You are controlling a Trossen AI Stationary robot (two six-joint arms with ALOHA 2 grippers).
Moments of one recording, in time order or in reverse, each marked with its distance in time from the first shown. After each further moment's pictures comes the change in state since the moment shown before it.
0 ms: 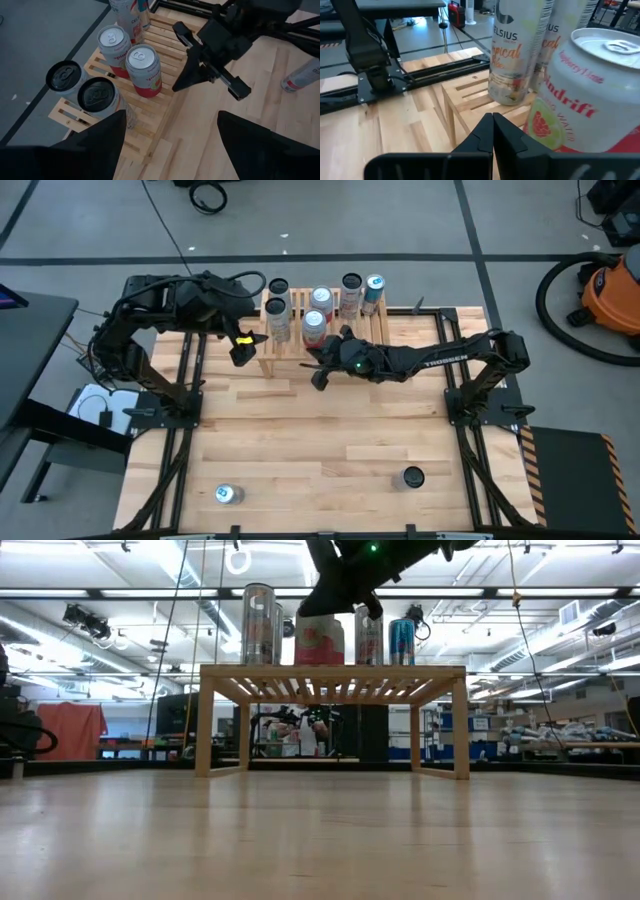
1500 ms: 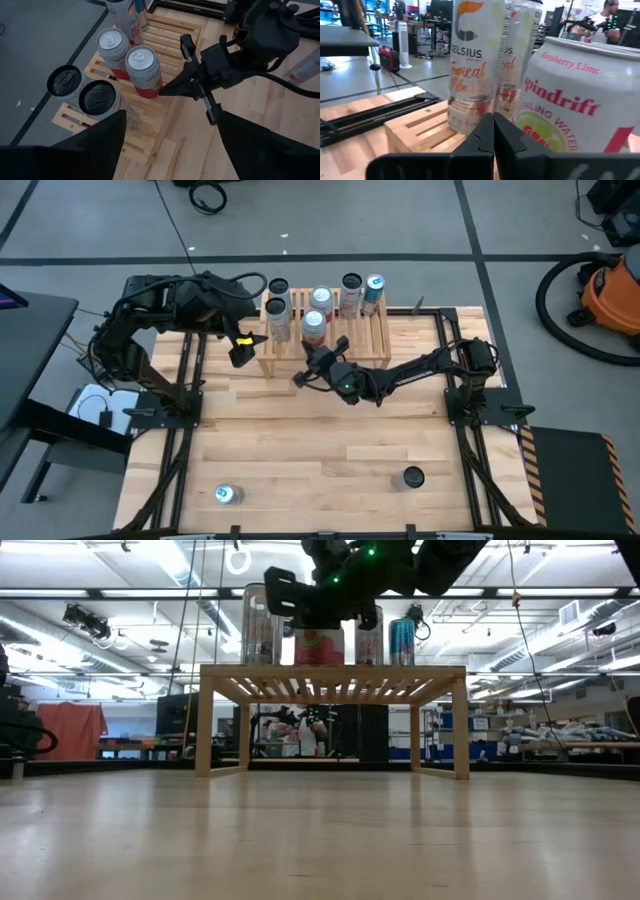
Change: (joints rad) left arm 0.000 0.001 0.000 0.000 0.002 0.050; right arm 0.071 0.264 0.002 0.564 0.461 -0.202
